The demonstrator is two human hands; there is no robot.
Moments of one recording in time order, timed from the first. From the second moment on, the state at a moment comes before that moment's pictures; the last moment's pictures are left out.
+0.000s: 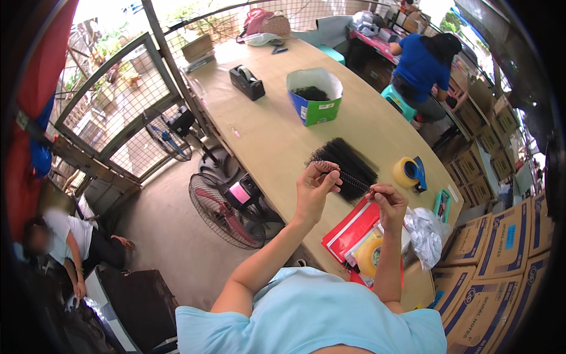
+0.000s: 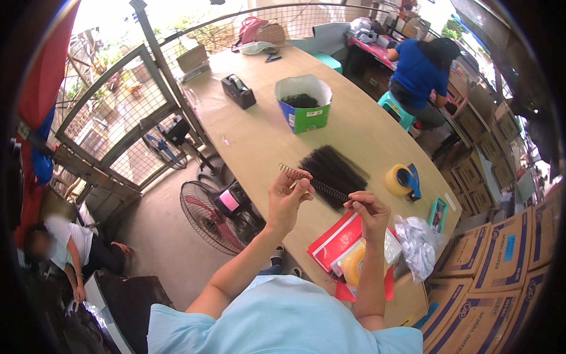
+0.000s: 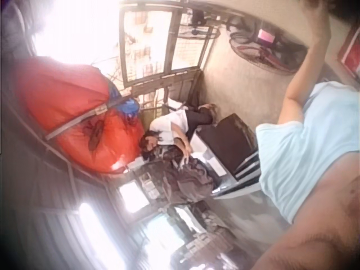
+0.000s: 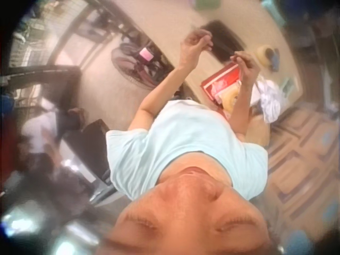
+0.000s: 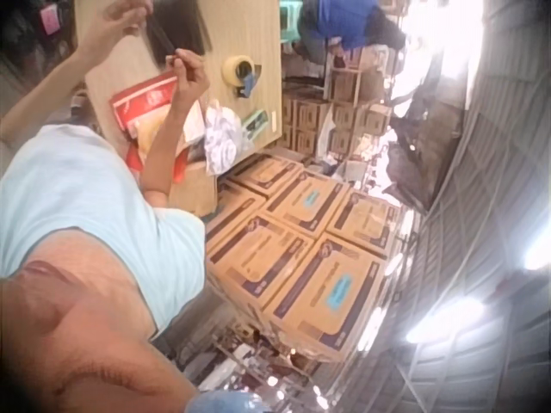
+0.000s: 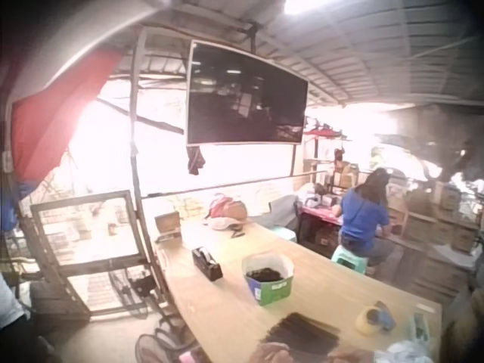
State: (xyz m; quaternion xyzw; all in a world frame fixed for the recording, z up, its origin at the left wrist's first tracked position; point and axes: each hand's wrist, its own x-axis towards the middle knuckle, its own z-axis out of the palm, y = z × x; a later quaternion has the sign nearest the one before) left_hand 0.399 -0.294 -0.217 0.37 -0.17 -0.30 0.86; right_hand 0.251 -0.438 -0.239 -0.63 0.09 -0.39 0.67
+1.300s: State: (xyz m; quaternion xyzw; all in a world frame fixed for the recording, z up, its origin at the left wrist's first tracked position) left_hand 0.372 -0.363 -0.388 0.42 0.16 -0.56 0.69; right_hand 0.377 -0.529 -0.301 -0.89 0.25 -0.27 0.26
